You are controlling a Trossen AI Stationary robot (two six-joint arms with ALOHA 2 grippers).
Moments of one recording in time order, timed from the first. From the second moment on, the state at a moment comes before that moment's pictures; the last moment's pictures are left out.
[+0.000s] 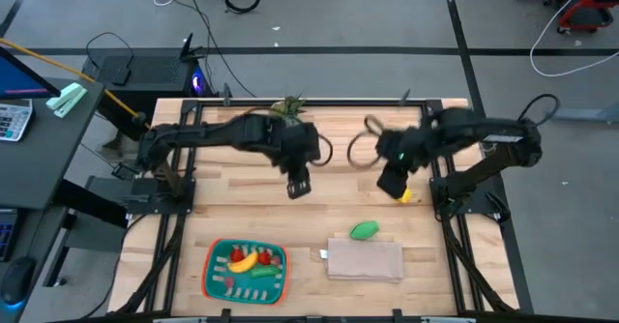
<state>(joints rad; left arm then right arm) 0.03 1.80 1.87 -1.10 0.09 -0.25 0.12 1.44 1.75 -1.57 0.08 0.71</state>
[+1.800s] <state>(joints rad) 0.12 1.80 1.87 -1.00 0.09 -0.22 0.05 1.44 0.77 -1.10 0.07 0.81</state>
